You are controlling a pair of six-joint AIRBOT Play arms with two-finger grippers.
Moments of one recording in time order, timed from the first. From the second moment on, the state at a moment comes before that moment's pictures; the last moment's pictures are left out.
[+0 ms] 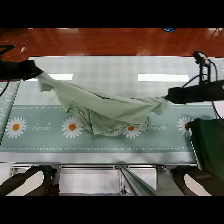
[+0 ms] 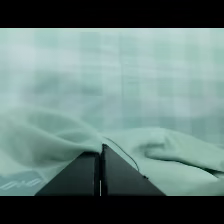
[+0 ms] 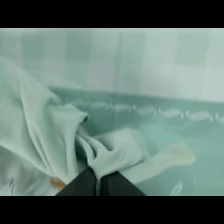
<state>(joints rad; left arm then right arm) 0.18 -1.18 1.21 1.02 -1.06 -1.33 0.04 -1.02 1.01 -1.22 1.14 1.57</state>
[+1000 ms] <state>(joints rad) 0.12 -1.70 1.37 0.91 -1.07 -1.32 -0.21 -1.51 1.38 -1.14 1.08 1.56</state>
